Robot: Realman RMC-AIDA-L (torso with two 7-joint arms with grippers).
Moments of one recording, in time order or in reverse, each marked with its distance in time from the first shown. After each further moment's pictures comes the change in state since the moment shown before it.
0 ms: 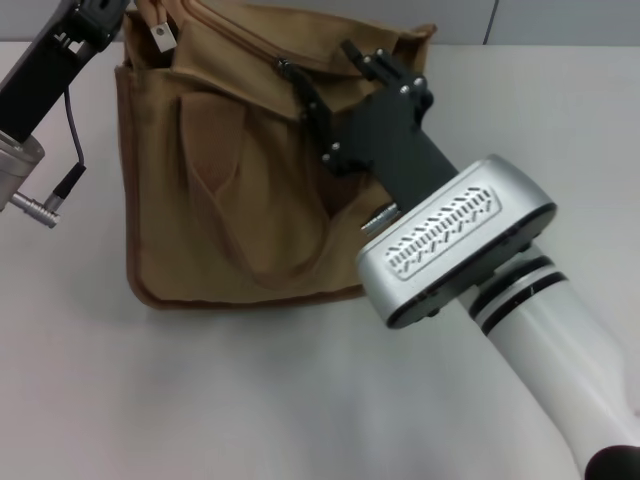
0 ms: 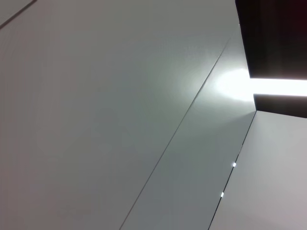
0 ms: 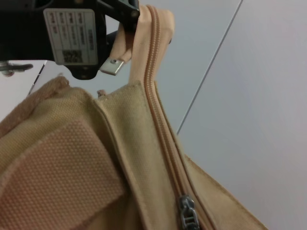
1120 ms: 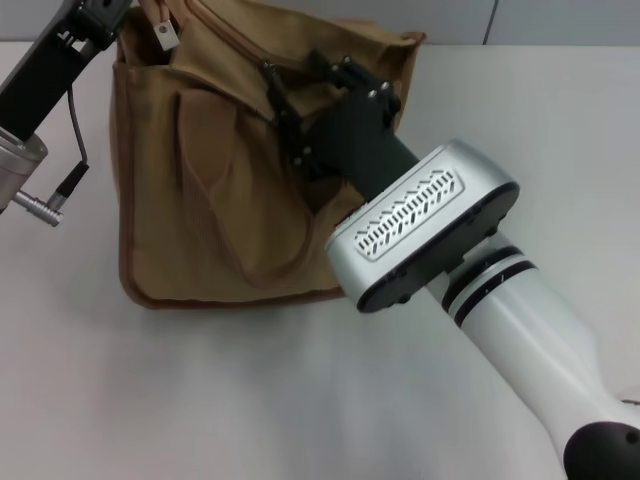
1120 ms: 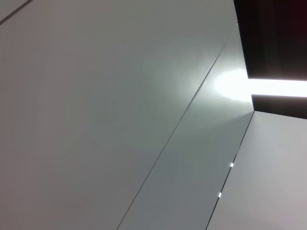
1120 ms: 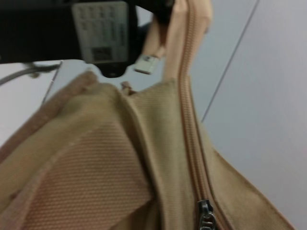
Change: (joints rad) left arm -0.006 0.000 0.000 -0.005 0.001 0.003 -0.001; right arm 0.084 0.000 -0.052 -0.002 0.185 0.015 -0.057
